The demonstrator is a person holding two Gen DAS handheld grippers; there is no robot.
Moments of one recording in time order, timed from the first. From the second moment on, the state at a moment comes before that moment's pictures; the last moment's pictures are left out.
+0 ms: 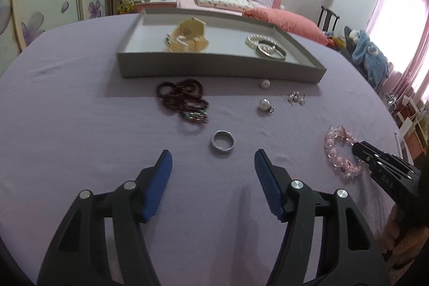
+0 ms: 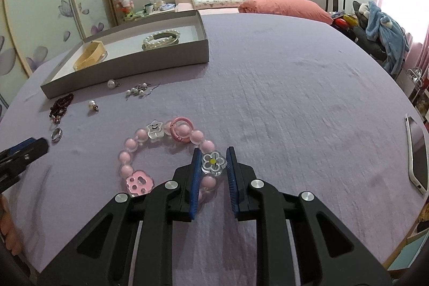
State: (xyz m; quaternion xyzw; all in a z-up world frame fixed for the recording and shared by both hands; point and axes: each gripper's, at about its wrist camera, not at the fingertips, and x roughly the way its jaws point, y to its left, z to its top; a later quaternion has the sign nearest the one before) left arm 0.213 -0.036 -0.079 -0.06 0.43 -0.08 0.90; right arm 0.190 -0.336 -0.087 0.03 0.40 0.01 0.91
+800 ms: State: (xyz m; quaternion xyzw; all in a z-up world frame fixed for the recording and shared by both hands) left arm 0.212 -0.041 -0.079 -0.03 0.42 -0.04 0.90; right arm 0.186 -0.341 -0.085 0.04 0.41 0.03 0.91
